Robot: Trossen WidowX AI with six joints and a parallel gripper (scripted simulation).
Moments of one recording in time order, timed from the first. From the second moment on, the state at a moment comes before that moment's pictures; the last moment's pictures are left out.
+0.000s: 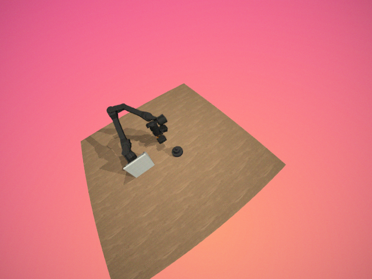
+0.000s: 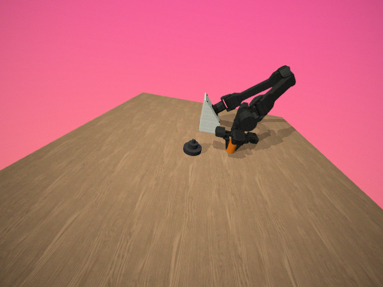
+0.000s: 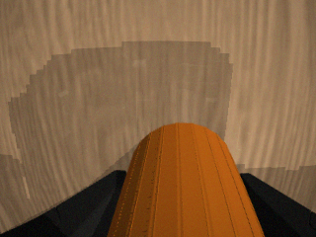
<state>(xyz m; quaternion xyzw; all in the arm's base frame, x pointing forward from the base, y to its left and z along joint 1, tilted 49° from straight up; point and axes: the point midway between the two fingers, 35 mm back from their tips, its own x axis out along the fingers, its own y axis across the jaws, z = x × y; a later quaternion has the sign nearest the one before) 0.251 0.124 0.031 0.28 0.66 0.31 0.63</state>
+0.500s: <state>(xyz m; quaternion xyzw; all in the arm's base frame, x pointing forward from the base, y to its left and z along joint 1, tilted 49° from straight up) 0.261 0.086 0.058 0.27 0.66 0.30 0.63</state>
